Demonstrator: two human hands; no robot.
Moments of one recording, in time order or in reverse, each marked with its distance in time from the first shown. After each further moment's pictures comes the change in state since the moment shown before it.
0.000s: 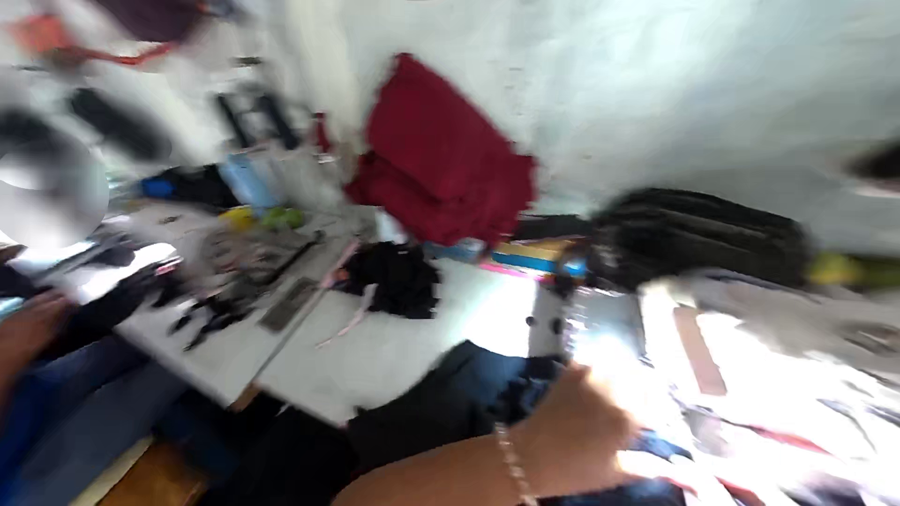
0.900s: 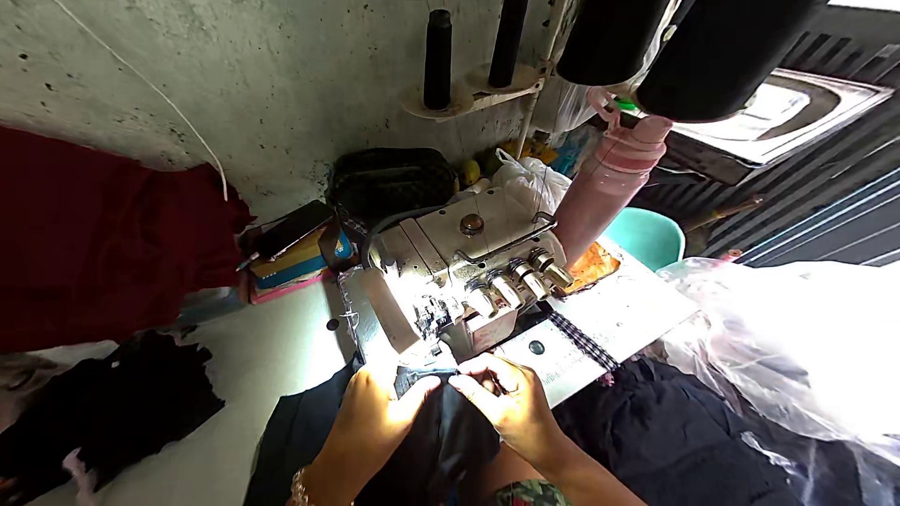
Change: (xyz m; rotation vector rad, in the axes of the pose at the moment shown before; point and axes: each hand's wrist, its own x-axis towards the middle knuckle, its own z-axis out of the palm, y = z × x) left_hand 0.010 -0.024 0.027 -0.349 -0.207 -0.158; right_hand -0.010 0.028 0.004 -0.045 0.193 0.076
